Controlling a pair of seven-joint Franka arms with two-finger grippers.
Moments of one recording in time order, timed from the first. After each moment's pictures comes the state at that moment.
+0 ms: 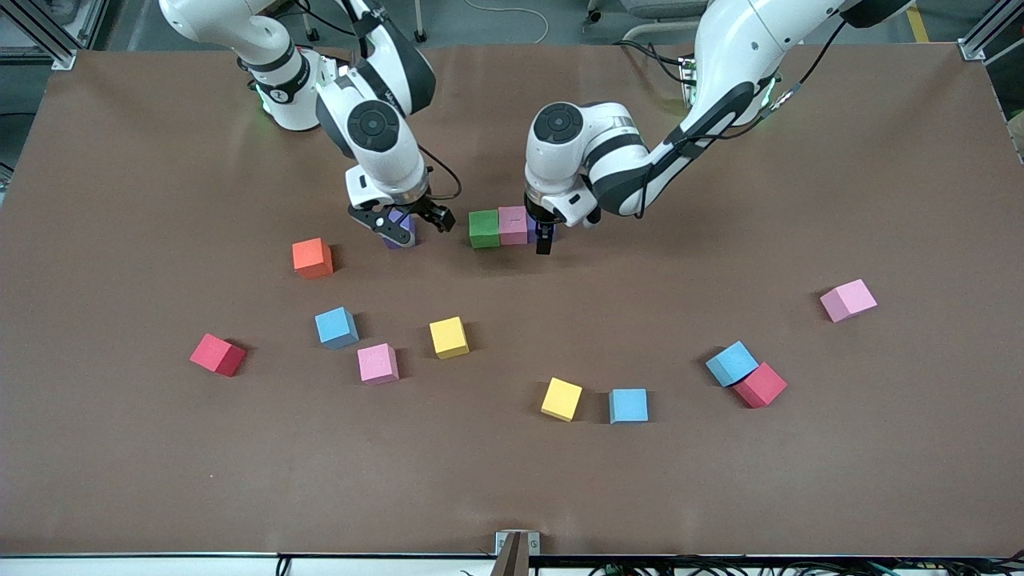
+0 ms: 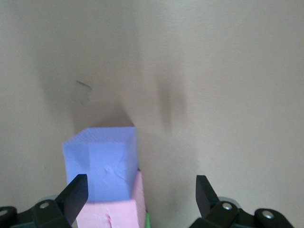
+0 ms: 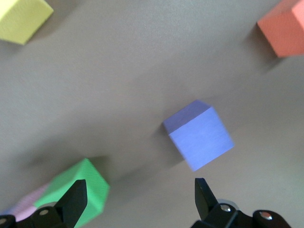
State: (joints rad) left arm -0.10 0.58 -0.85 -1.98 0.59 2.34 -2.78; right arm 0.75 0.13 -0.07 -2.25 0.12 2.28 1.05
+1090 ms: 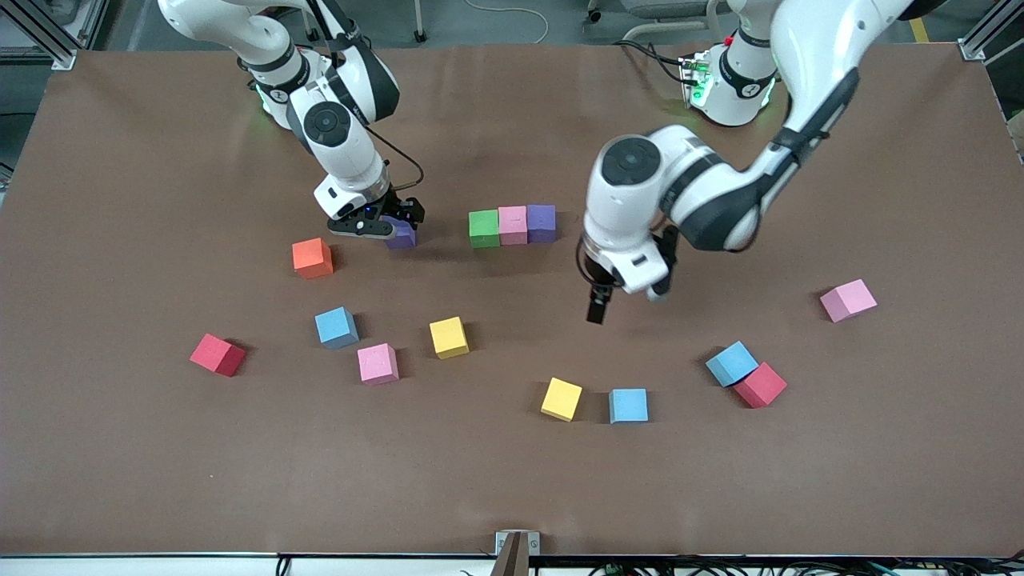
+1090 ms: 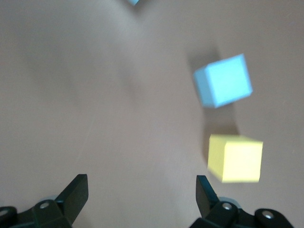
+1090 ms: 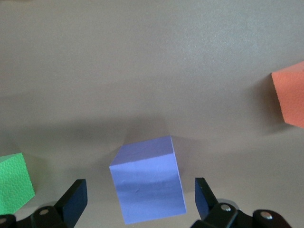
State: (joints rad) left arm 0.12 0.57 -0.82 -1.72 0.62 2.16 -2.15; right arm 0.69 0.08 -0.07 -2.54 0.11 2.63 0.64
